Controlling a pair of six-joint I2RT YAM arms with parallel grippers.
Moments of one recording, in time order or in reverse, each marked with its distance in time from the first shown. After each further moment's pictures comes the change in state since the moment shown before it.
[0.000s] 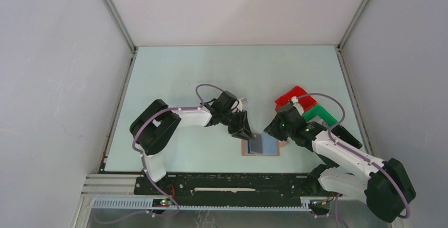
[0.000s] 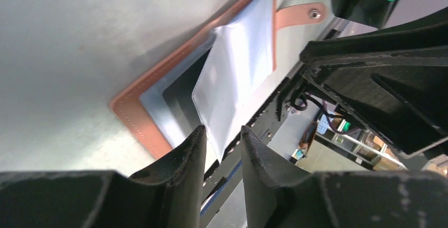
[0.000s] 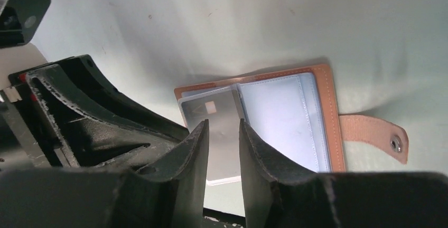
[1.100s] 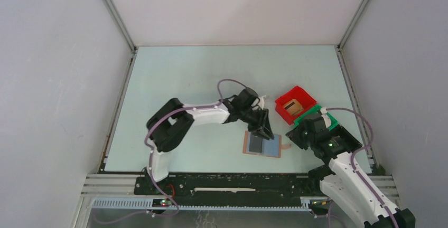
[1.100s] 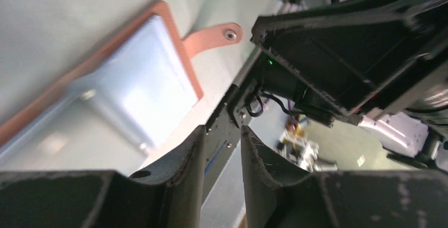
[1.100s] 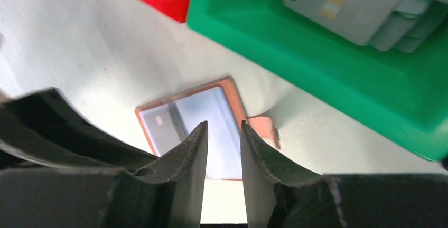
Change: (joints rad) left arm -0.155 0.203 0.318 0.016 0.095 -0.061; right arm -0.299 -0.411 -0.129 -0.283 0.034 -0.018
